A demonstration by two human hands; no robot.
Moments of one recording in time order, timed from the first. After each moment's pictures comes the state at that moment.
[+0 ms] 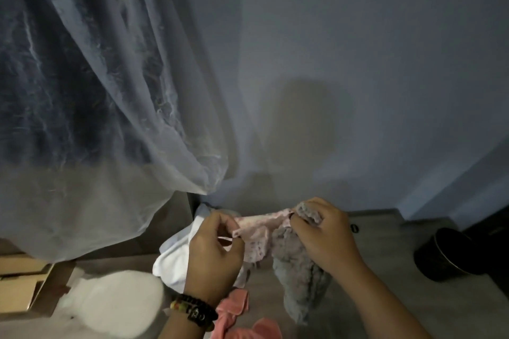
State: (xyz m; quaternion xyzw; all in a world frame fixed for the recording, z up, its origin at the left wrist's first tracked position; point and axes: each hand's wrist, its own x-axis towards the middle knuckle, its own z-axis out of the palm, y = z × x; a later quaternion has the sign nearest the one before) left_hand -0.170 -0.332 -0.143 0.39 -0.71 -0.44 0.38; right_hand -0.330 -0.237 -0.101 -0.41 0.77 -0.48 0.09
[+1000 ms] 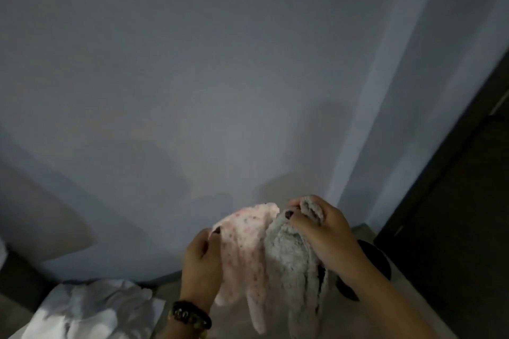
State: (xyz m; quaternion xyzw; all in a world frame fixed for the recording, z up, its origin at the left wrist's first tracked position) left_hand -0.635 -0.109 -0.141 0.35 -0.65 -0.57 0.37; right_hand -0.763 0.042 -0.053 -0.29 0.75 -0.56 0.19
